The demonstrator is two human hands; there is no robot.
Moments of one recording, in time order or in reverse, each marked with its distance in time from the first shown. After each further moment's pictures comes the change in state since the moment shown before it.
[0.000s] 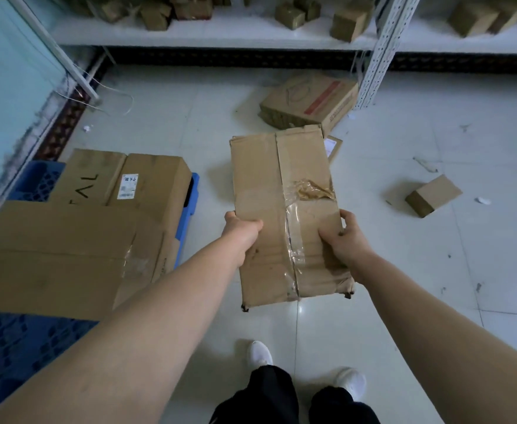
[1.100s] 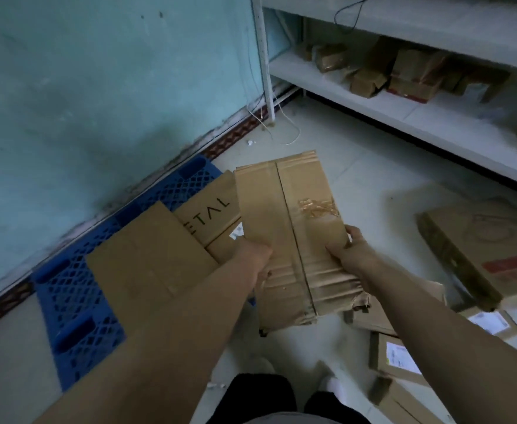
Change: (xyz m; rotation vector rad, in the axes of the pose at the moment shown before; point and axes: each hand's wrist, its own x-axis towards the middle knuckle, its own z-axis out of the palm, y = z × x) left_hand 0.185 0.189 -0.229 -0.426 0.404 -0.193; right_hand 0.233 -0.372 0.221 -0.445 -0.580 -0.292
